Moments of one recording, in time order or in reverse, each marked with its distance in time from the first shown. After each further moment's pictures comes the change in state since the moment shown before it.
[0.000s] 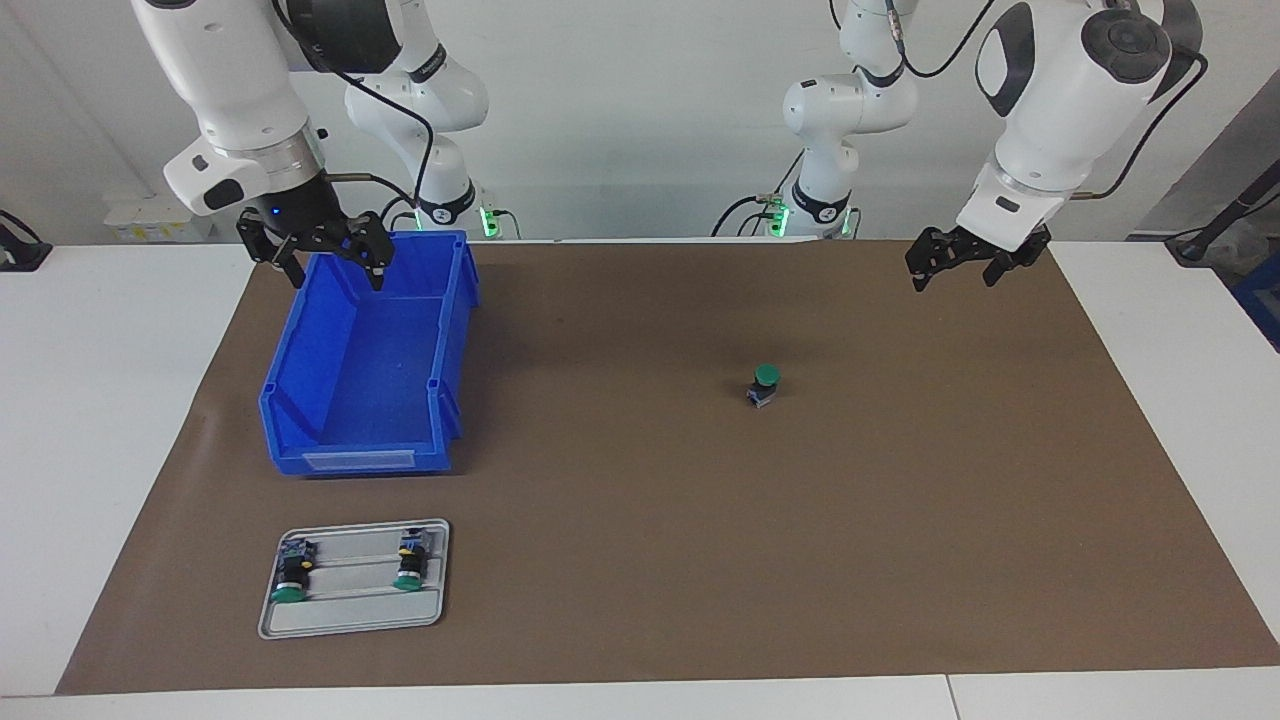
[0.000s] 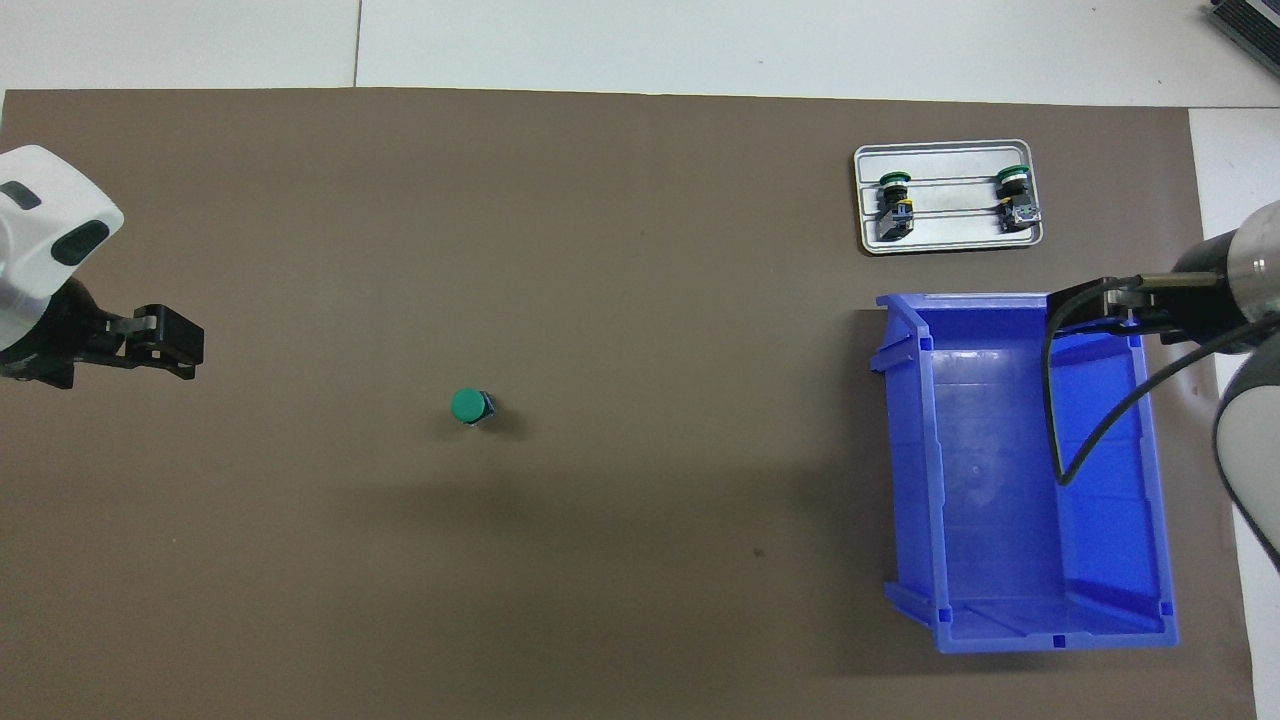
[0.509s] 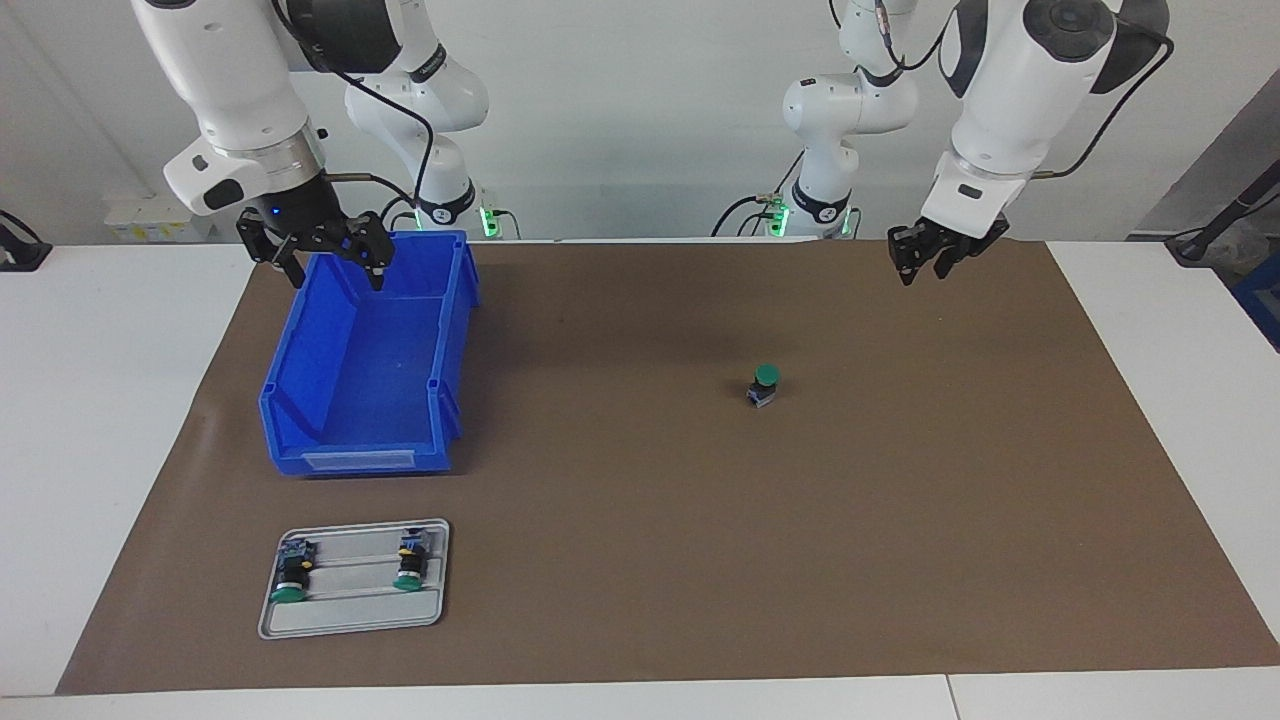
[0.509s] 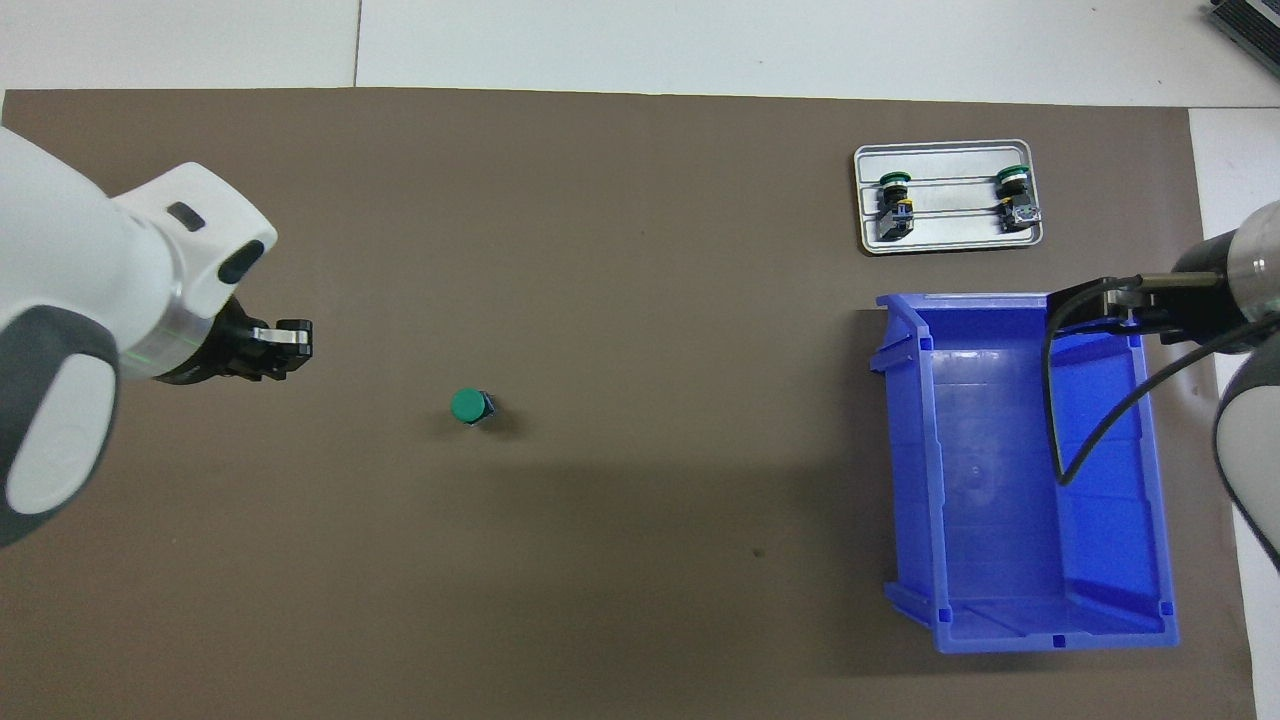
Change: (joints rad) left arm -0.140 -0.032 -0.027 -0.127 -0.060 0.188 -0.090; right arm 0.000 0.000 0.000 0.000 0.000 0.000 0.000
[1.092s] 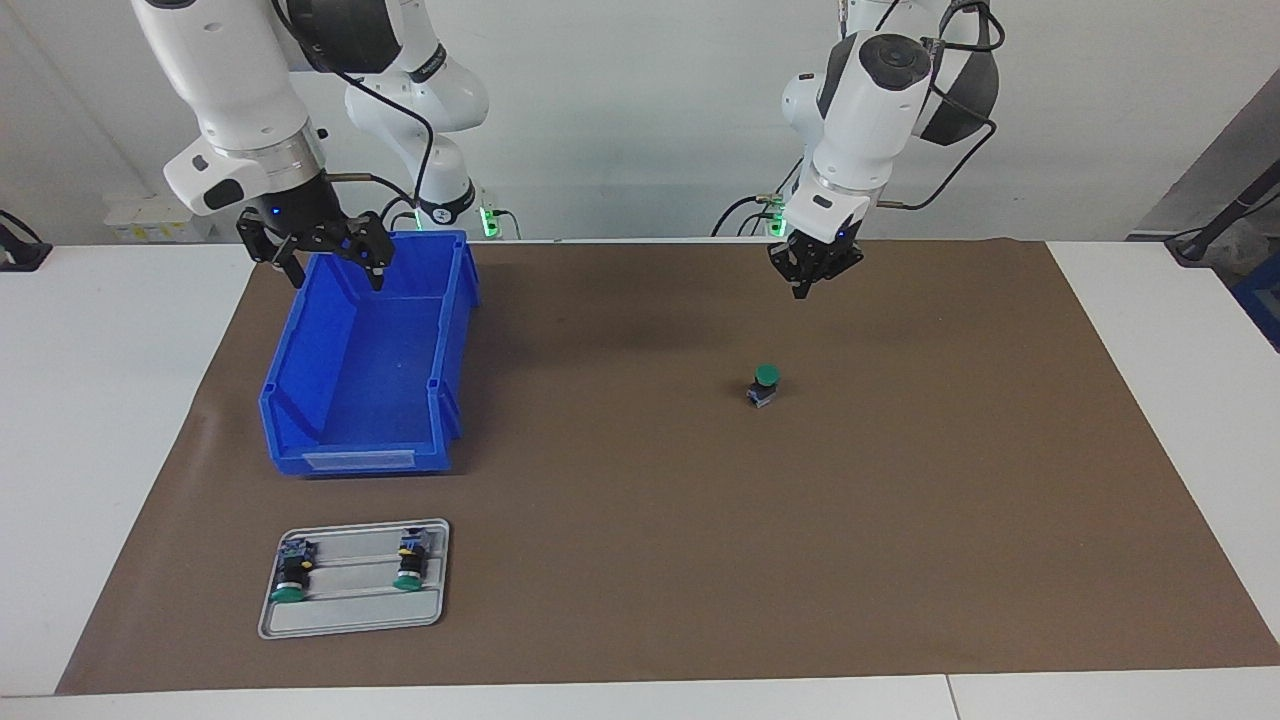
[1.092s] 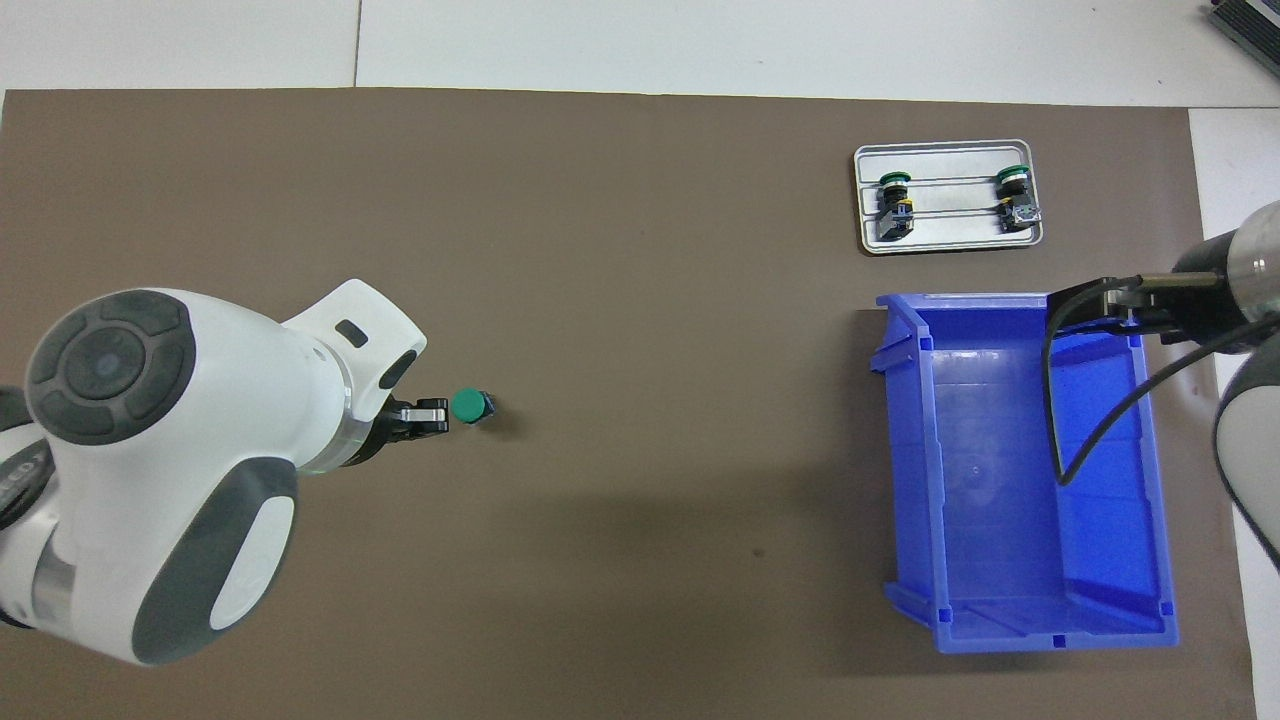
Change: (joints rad) left arm -0.120 -0.098 -0.001 -0.269 -0.143 0.224 -0.084; right arm 0.000 0.000 0.000 0.000 0.000 0.000 0.000
